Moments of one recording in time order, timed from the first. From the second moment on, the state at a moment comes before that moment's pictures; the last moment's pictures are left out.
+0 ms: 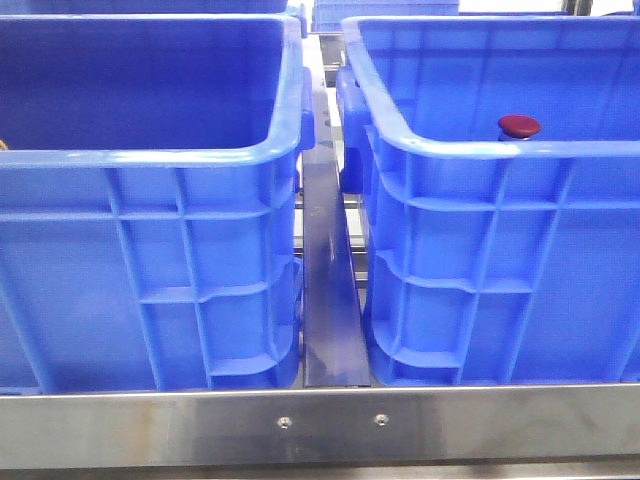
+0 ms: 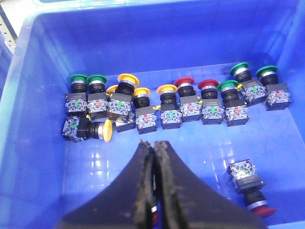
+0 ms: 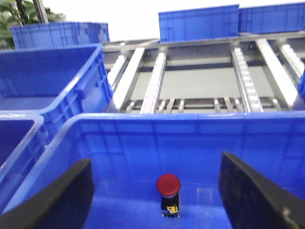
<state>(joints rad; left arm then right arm) -0.33 0.65 -0.84 0.34 0.79 -0.39 0.10 0.73 -0.59 1.81 0.03 -1.69</state>
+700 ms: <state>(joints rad) -0.33 0.65 -0.84 0.34 0.79 -0.39 0.10 0.64 -0.57 1.81 0.03 -1.69</state>
